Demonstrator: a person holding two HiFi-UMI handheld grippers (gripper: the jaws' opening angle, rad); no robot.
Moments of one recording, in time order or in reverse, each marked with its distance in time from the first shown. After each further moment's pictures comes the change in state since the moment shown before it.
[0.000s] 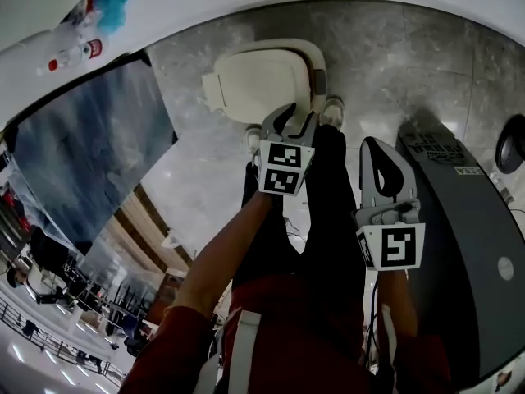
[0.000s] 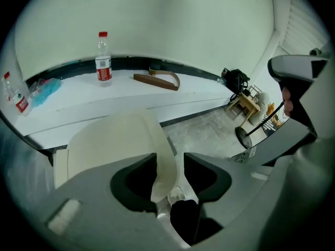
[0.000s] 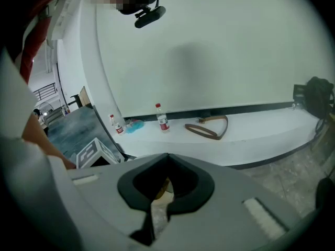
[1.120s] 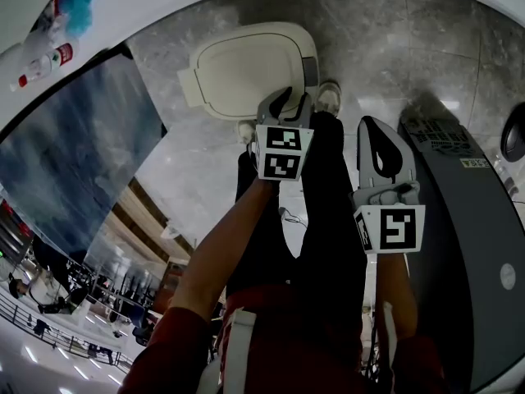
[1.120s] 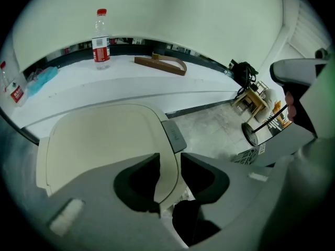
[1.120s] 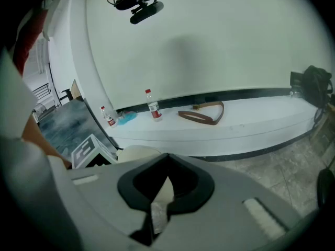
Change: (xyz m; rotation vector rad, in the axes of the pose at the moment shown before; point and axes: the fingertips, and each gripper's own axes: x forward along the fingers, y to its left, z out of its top) left arm 0.064 0.013 -0.027 -0.016 0.064 0.040; right arm 0.048 -0.034 -0.060 0.035 0.066 -0.032
